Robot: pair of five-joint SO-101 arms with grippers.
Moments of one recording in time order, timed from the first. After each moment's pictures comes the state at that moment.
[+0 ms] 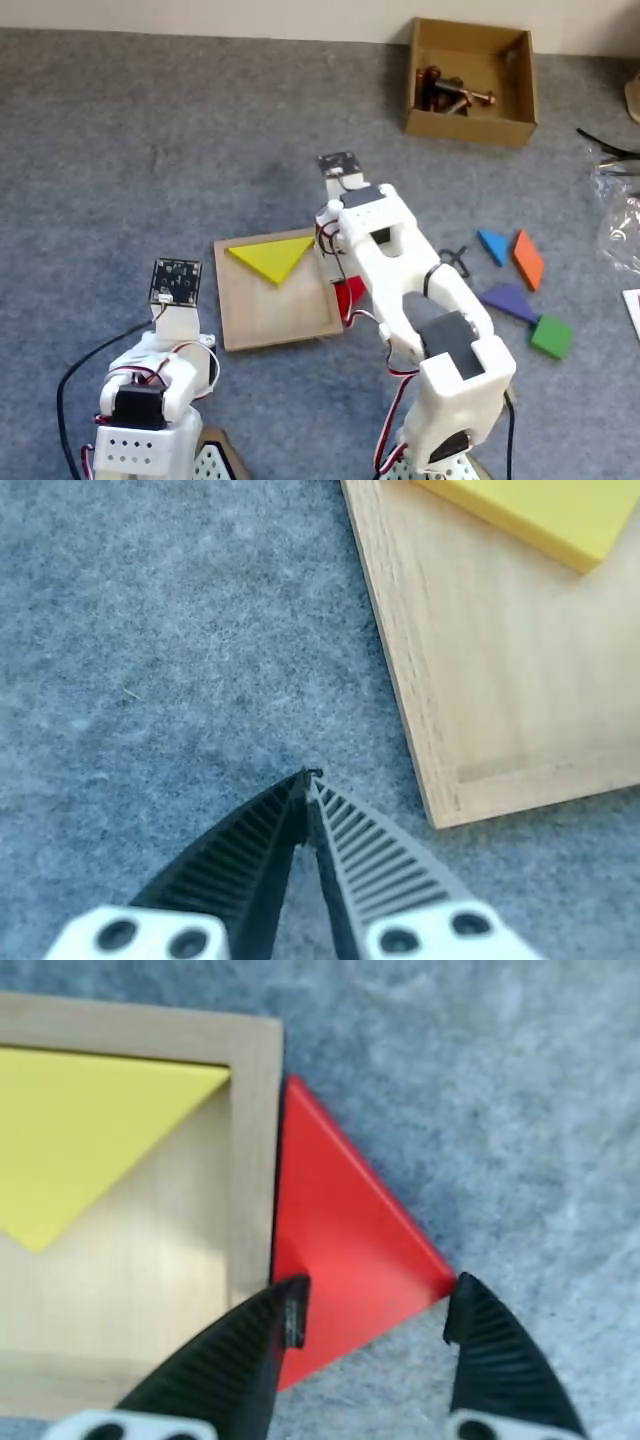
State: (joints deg) left arm -2.4 -103.6 96.0 76.0 5.5; right arm -26.5 17.8 14.5 65.0 -2.4
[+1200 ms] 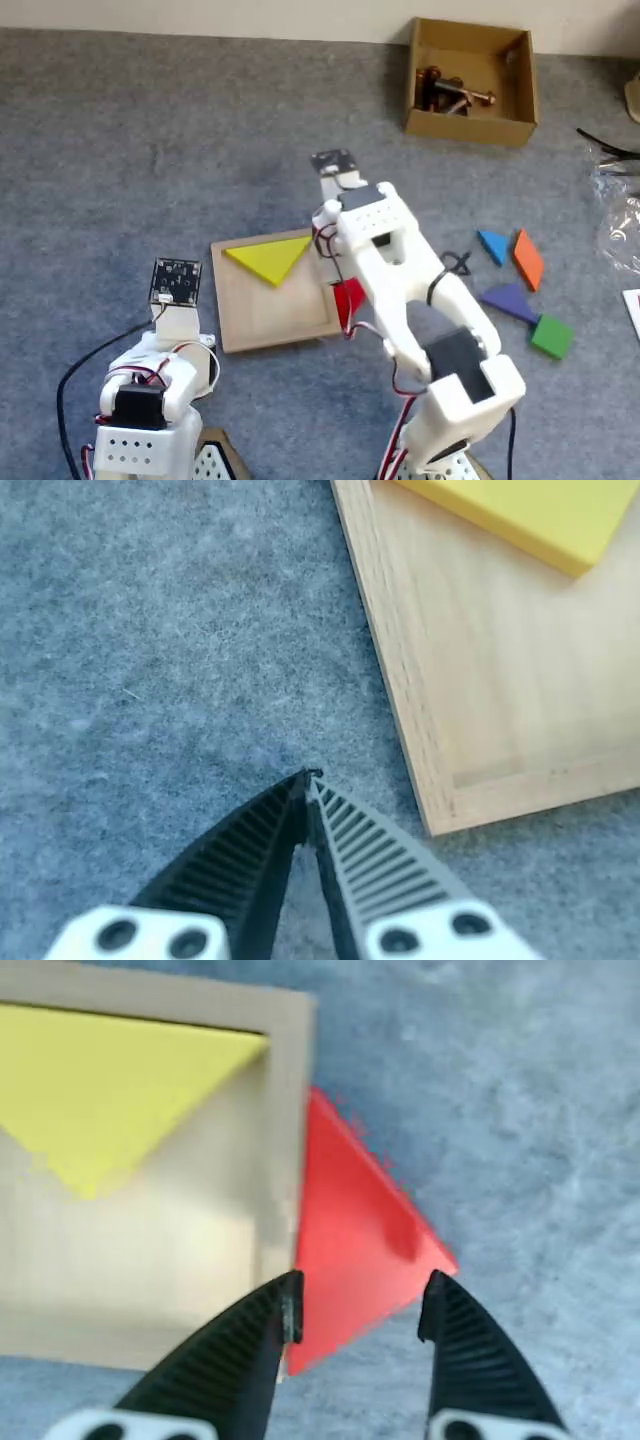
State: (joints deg) left arm -2.4 -103.6 96.0 76.0 5.5; right arm -29.9 6.8 15.5 69.4 -1.9
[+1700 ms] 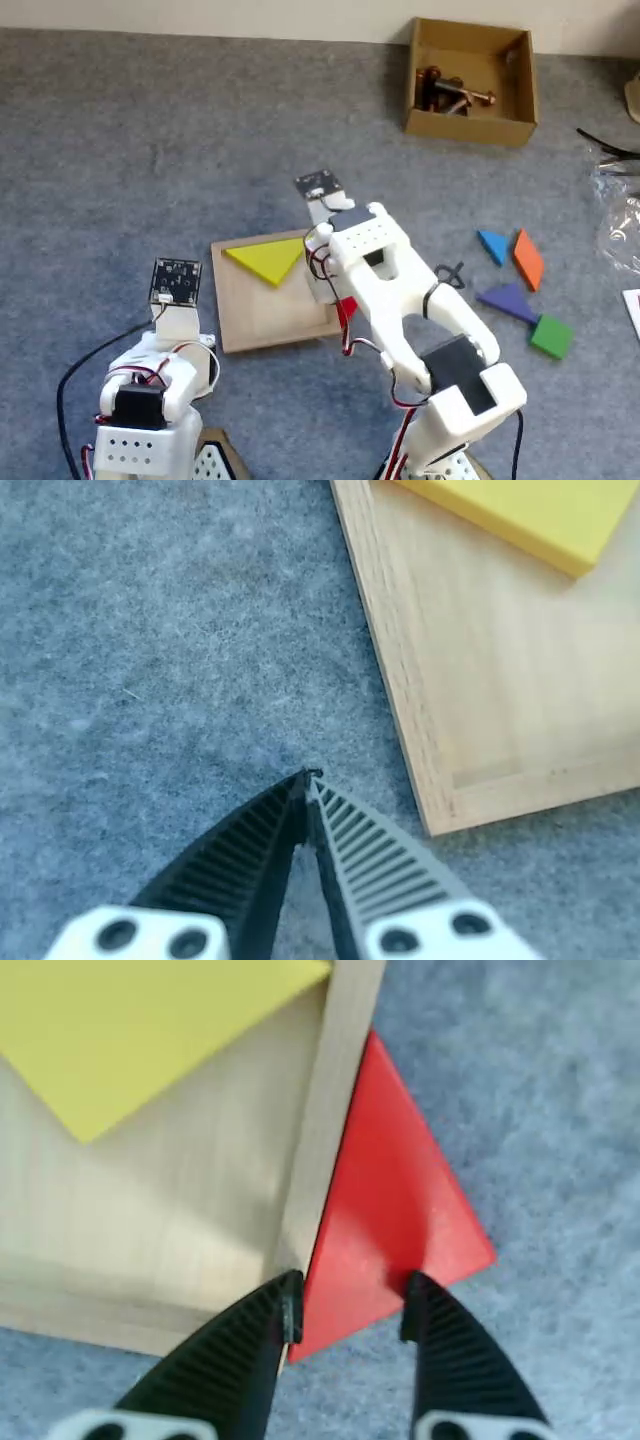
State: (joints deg) left arm -2.4 -103.6 96.0 76.0 5.5; right arm -31.7 5.4 24.0 63.3 1.9
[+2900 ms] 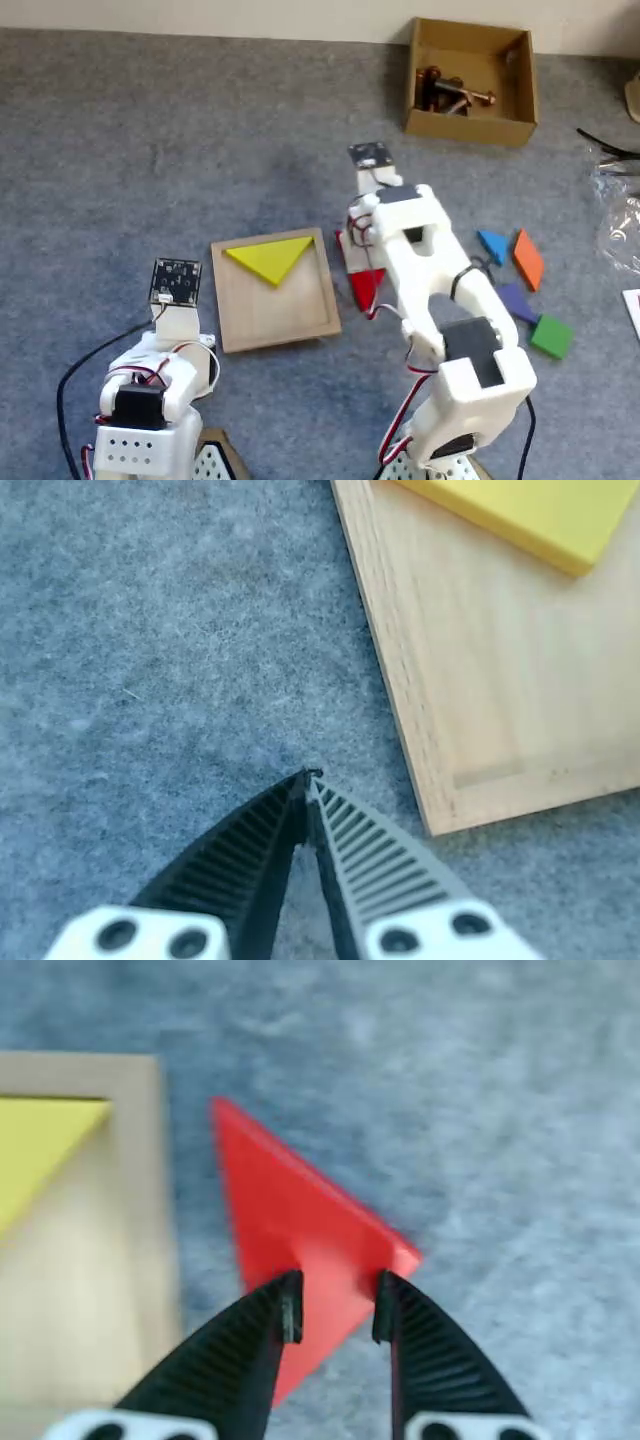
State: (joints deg) left arm -2.4 -103.6 96.0 76.0 5.5; right arm -16.2 12.9 18.9 60.8 2.2
